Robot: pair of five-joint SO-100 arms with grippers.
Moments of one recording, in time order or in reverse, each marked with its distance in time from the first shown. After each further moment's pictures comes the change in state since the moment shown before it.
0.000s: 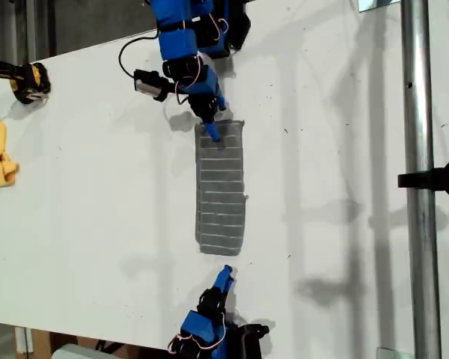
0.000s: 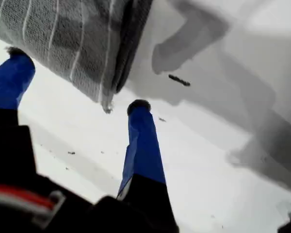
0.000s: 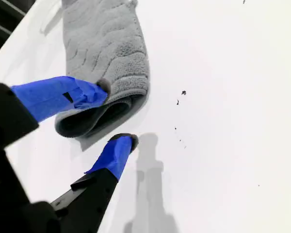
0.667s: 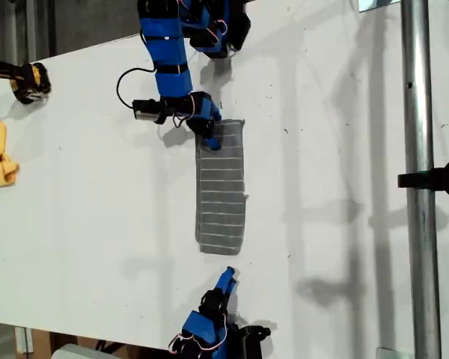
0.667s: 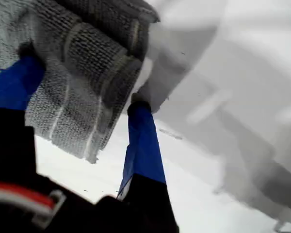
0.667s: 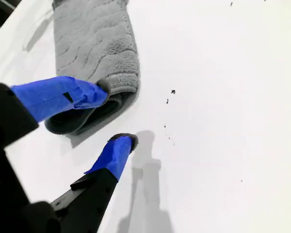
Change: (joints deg) arm 0 3.5 0.0 0.0 1.1 -2.8; arm 1 6.2 -25.1 -14.1 -2.8 -8.7
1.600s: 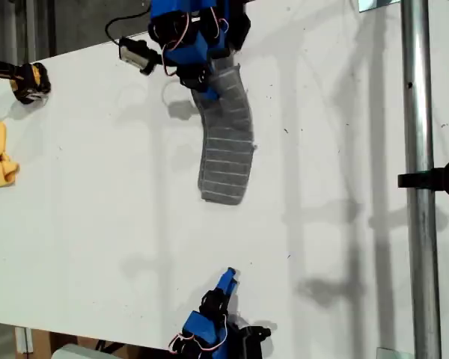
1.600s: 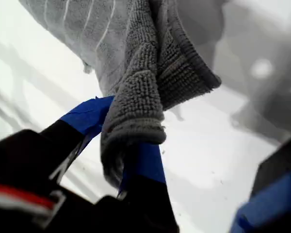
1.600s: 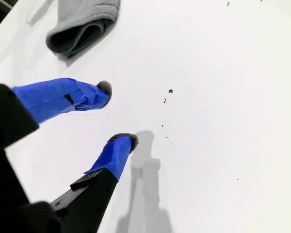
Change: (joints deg) arm 0 0.4 0.0 0.1 0.4 -0.5; arm 1 -9.3 64.0 14.1 31.1 14.2
